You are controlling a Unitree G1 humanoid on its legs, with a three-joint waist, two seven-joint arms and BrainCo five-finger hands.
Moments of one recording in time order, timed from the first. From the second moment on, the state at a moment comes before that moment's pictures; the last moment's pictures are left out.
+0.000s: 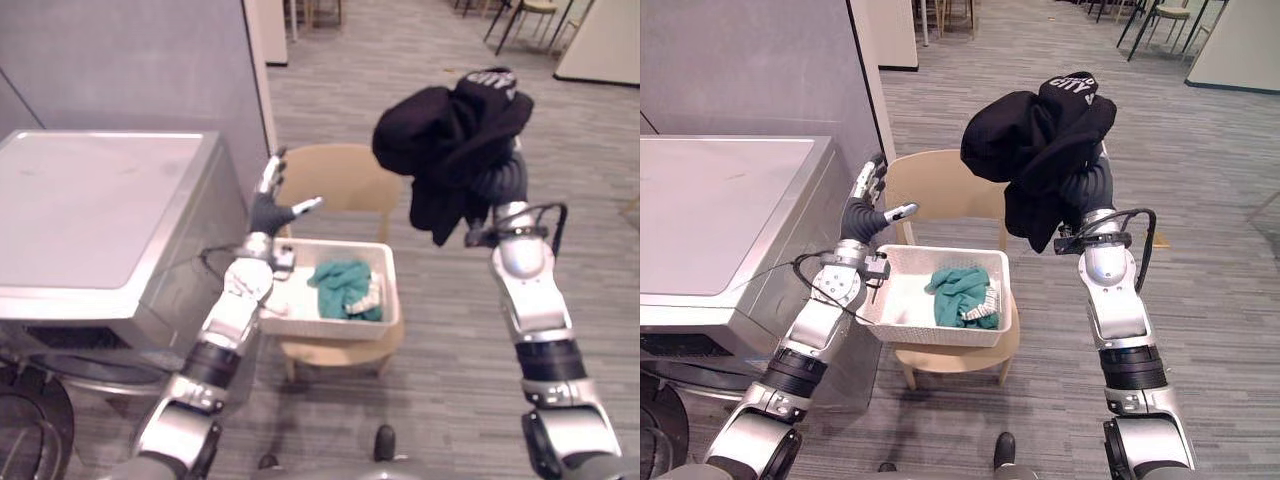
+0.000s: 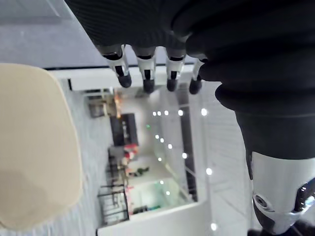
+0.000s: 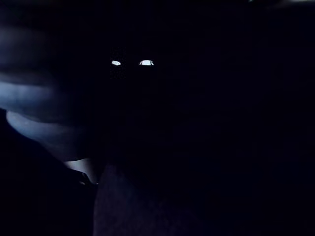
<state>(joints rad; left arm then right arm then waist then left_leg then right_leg) -0.46 0.25 -0.25 0.17 -0.14 -0.13 0.22 -0.44 -0.40 0.00 -0.02 0.00 -0.07 -0.15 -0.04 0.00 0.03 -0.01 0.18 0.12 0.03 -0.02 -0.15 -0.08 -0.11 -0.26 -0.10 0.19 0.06</state>
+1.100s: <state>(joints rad) -0.66 0.16 -0.59 0.31 -0.10 -0.11 0.17 -0.35 -0.28 0.14 -0.06 0.05 -0.07 -0.11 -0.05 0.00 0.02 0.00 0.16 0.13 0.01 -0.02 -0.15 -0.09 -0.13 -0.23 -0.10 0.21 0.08</state>
